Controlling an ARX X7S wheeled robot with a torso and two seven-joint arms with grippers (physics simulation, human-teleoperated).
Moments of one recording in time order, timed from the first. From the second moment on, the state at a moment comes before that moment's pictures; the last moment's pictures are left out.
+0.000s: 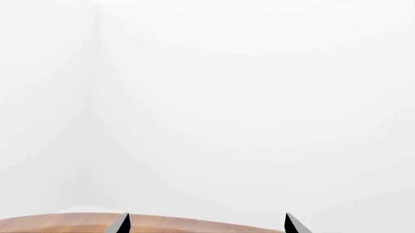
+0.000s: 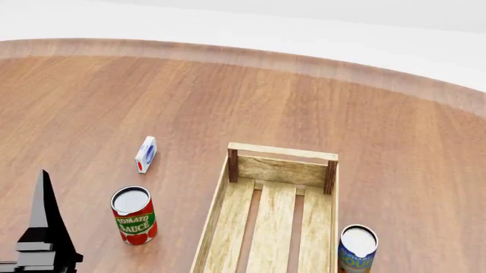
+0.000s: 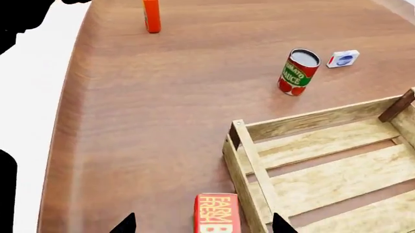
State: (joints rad) left arm -0.02 -0.32 0.18 0.64 -0.25 -0.15 -0.38; right arm -0.59 1.51 0.32 -0.80 1.07 0.34 -0.37
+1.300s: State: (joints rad) left arm -0.03 -0.34 0.19 0.64 -0.27 -0.15 -0.40; right arm 0.23 1.17 -0.39 -0.73 0.85 0.96 -0.47
